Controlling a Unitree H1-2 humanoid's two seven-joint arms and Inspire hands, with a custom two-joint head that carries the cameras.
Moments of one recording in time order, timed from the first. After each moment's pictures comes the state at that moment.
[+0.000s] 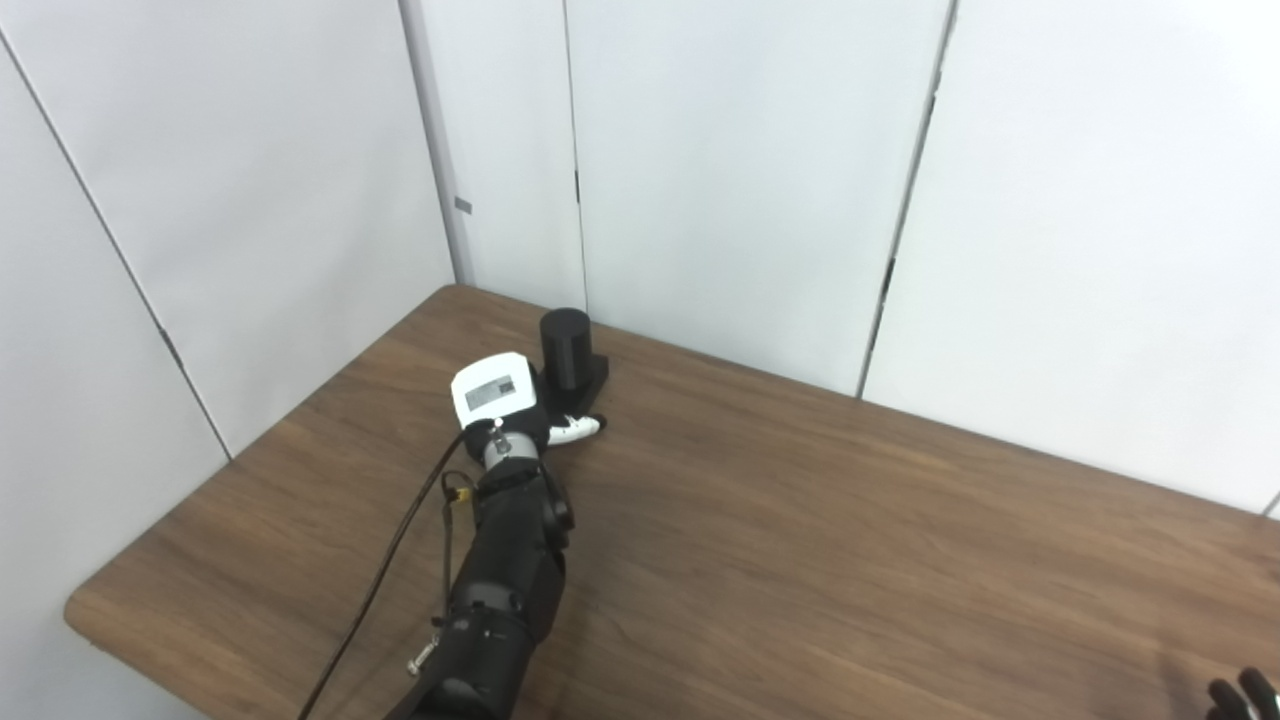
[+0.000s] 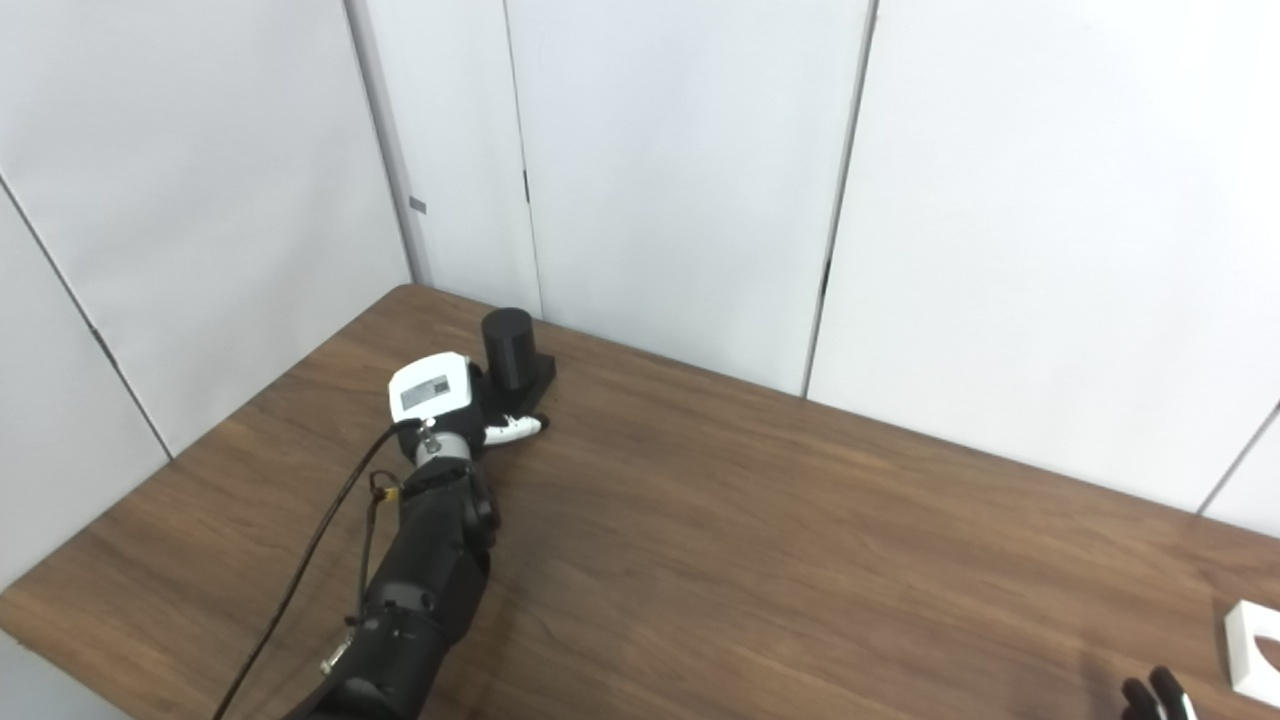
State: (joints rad) left arm -0.50 0.18 0.30 0.51 1.29 0.46 0.07; right arm 0.17 -0.10 -0.08 -0.32 0.09 0.22 0.13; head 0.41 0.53
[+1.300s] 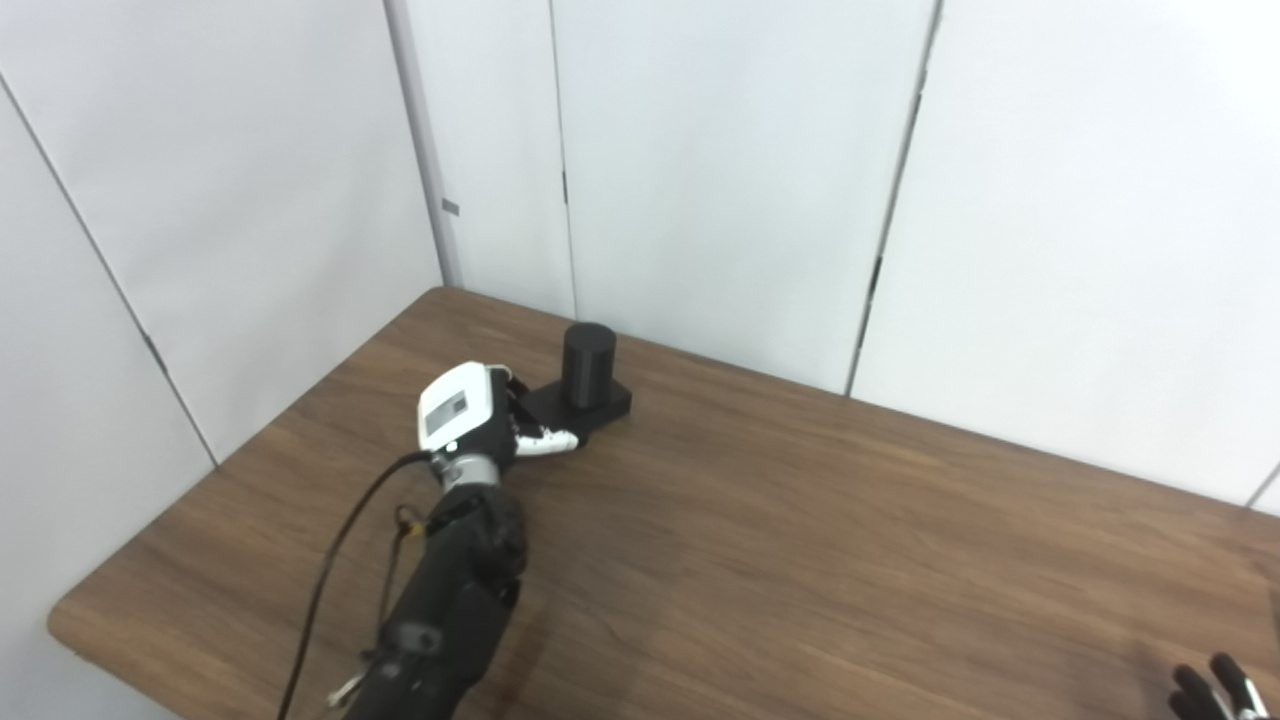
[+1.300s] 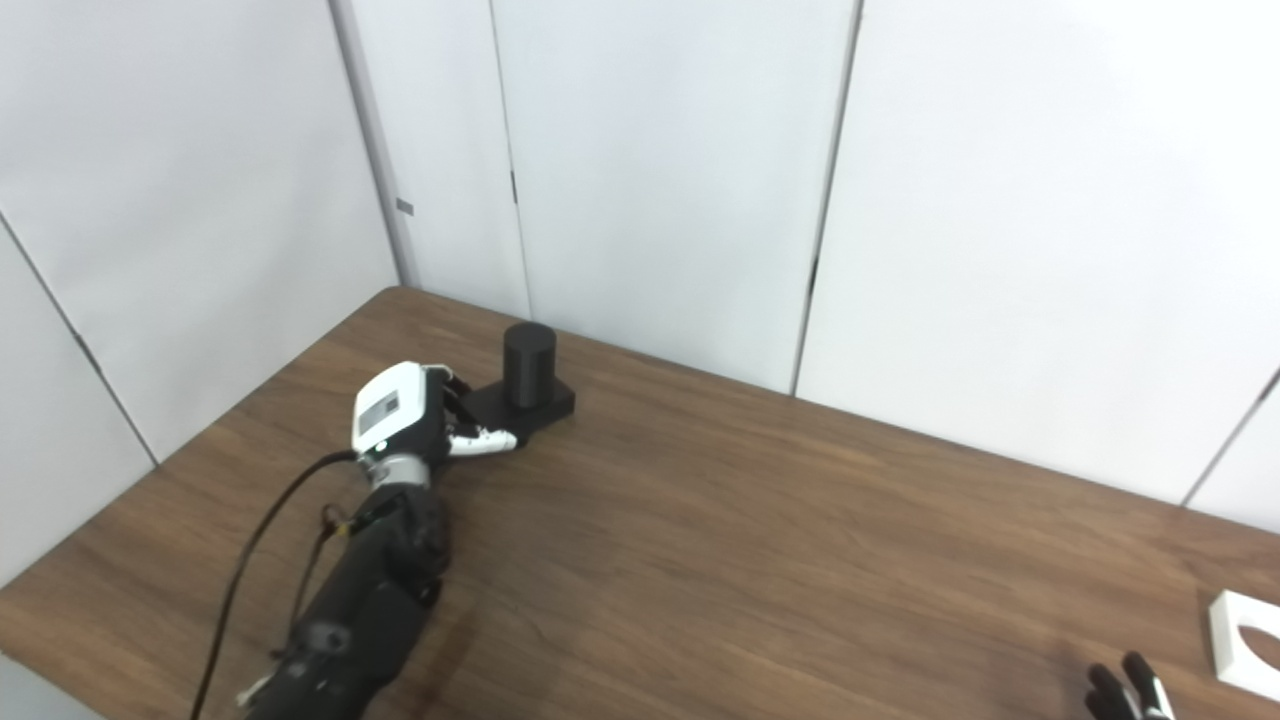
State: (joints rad) left arm -0.32 0.31 0.10 0.25 0.72 0.40 0.17; right arm 0.17 -0.10 -0.07 -0.34 0.07 0.25 0.14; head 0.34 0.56
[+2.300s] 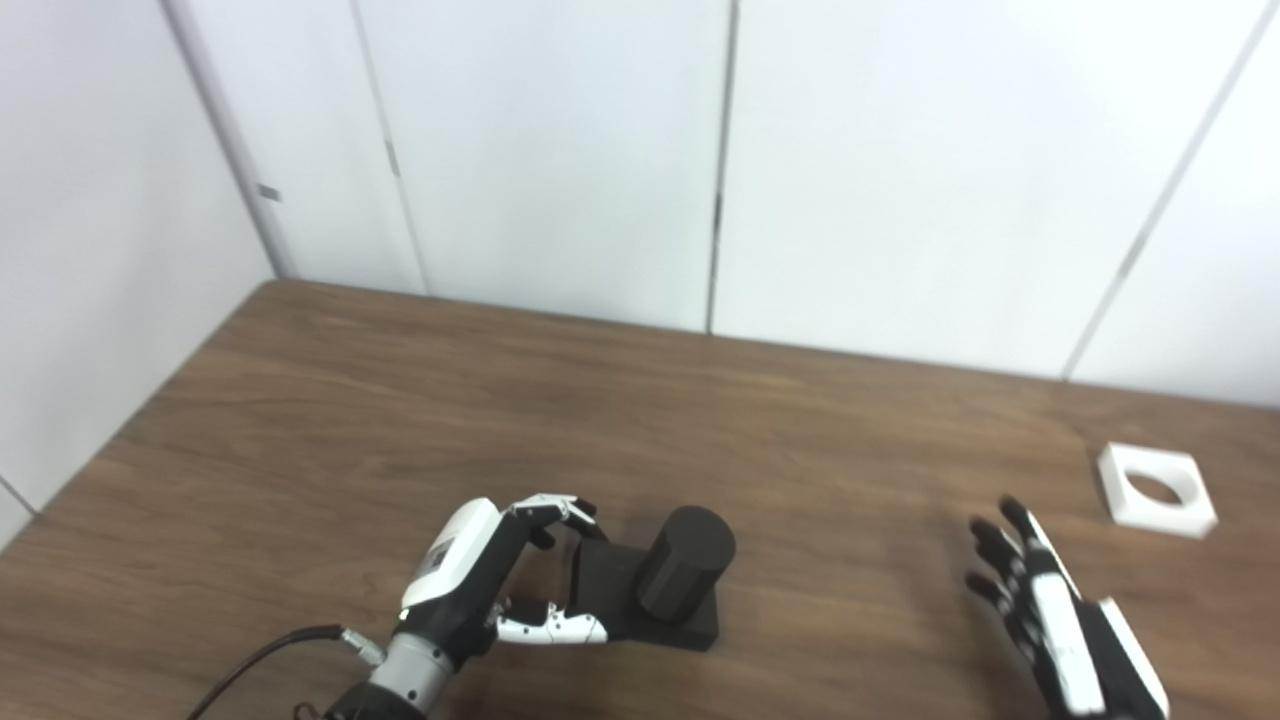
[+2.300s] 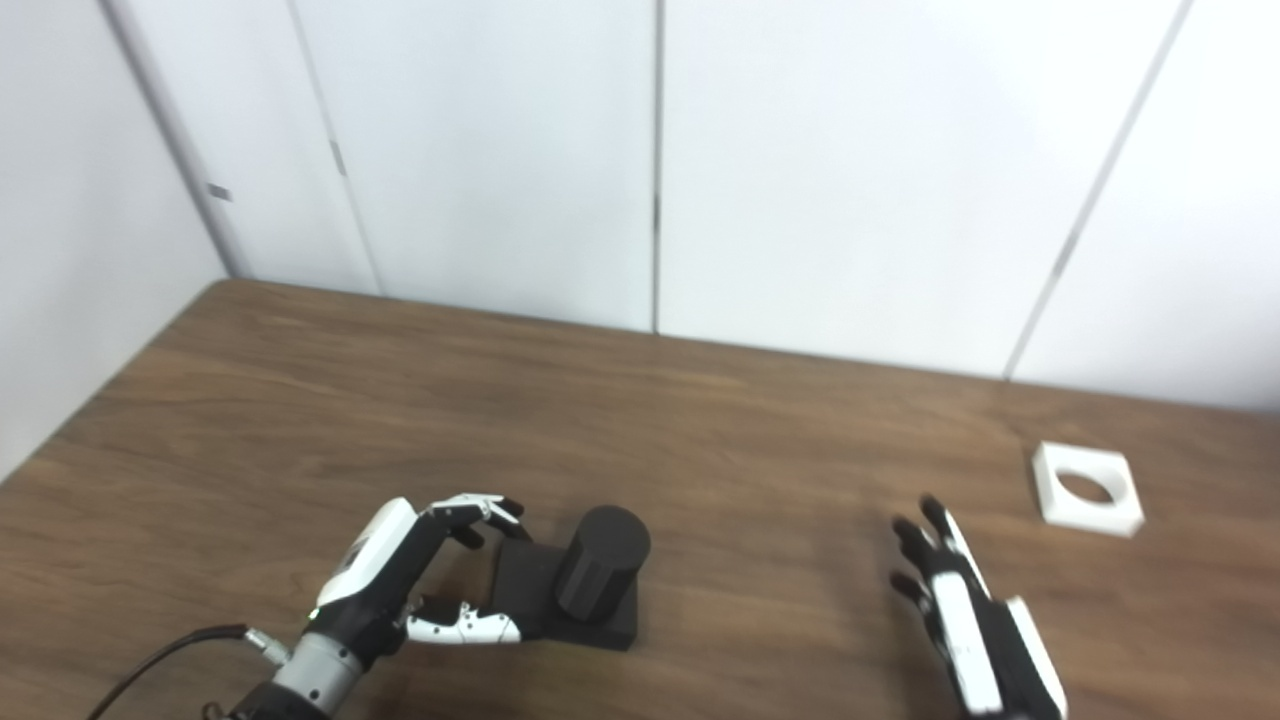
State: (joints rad) left arm 0.12 0.29 -0.17 -0.32 0.49 0.05 -0.10; right arm 0.18 -0.09 0.00 -0.41 -0.02 0.28 0.13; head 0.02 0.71
